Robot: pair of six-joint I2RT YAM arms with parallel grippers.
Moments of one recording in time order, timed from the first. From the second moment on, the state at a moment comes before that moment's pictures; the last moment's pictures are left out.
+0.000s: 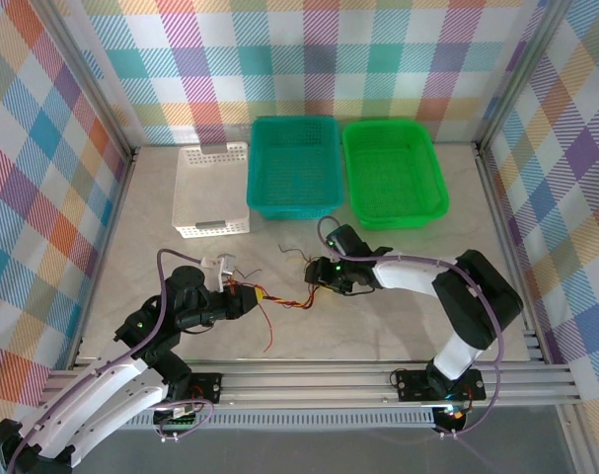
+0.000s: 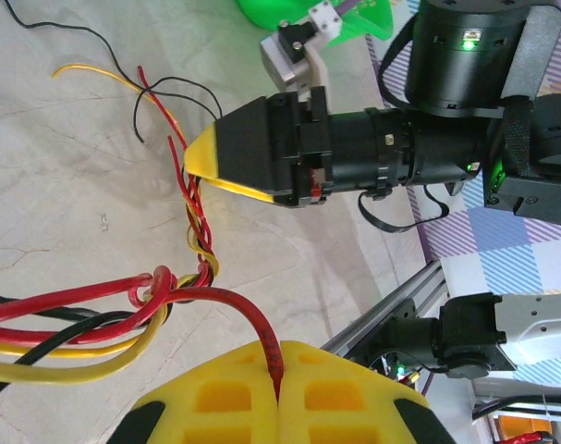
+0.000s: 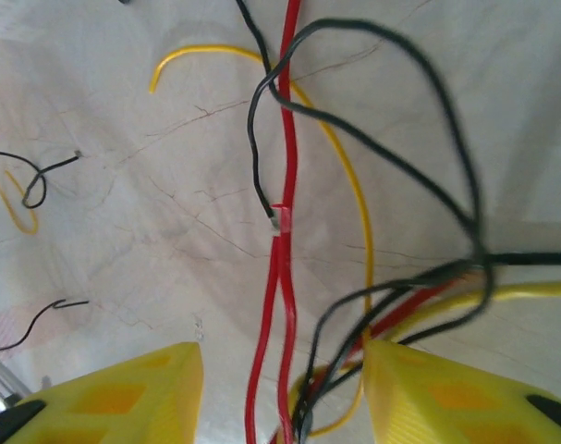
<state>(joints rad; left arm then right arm) -0.65 0.56 0.49 -0.43 0.33 -0.82 0.73 1.67 0.84 -0.16 -0.31 0.88</state>
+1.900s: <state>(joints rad) -0.64 0.44 1.07 -1.07 -0.36 -0.75 0.04 0.92 0.61 -0.66 -0.12 0.65</state>
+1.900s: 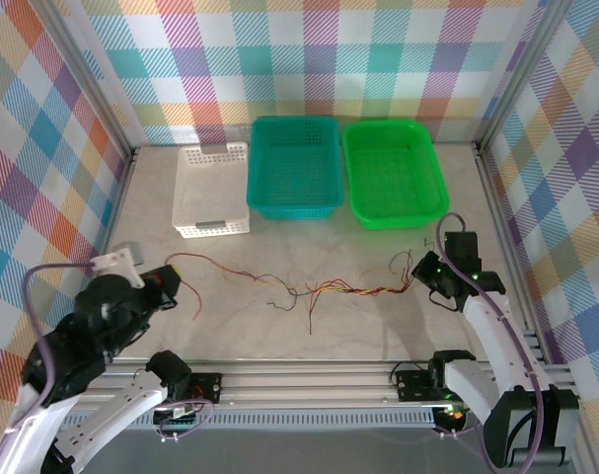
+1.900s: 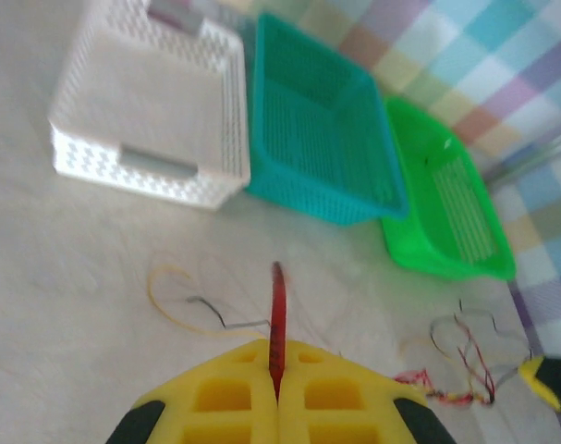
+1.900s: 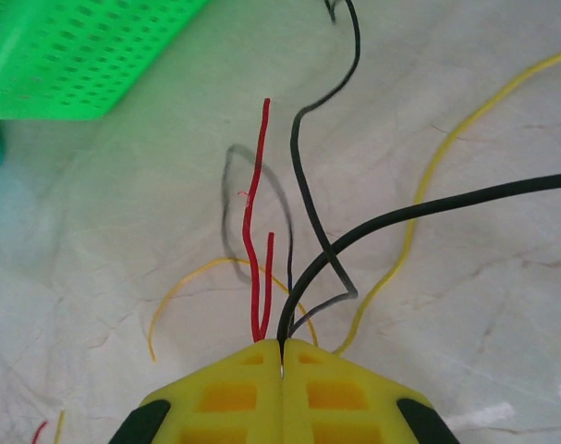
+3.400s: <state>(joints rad) -0.45 2.22 2.33 -0.68 -0.03 -0.45 0.20 0.77 0.69 -0.63 -0.36 0.59</state>
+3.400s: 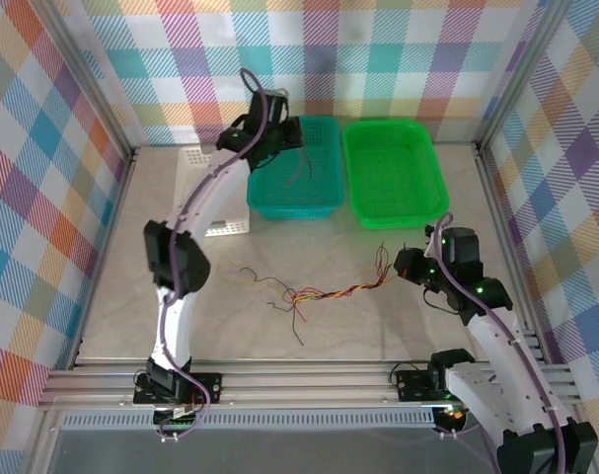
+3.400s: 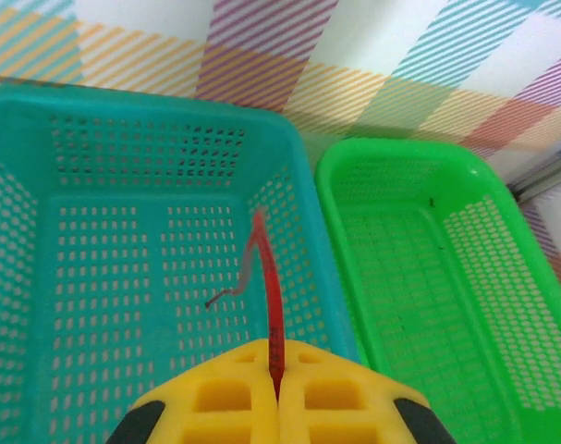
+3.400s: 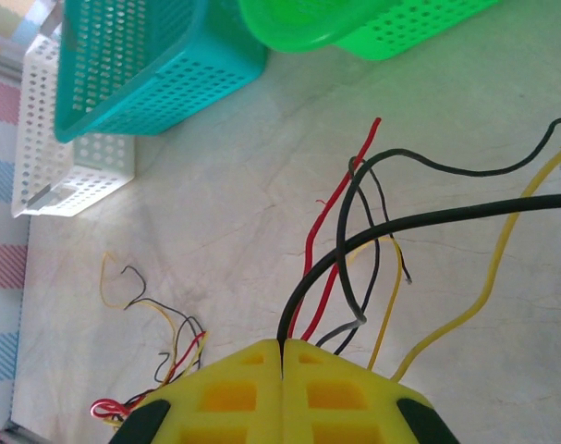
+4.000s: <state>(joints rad) -0.43 2.47 2.48 -0.86 -0.03 -0.46 0.26 0.74 0.72 -0.67 -0.30 0.58</state>
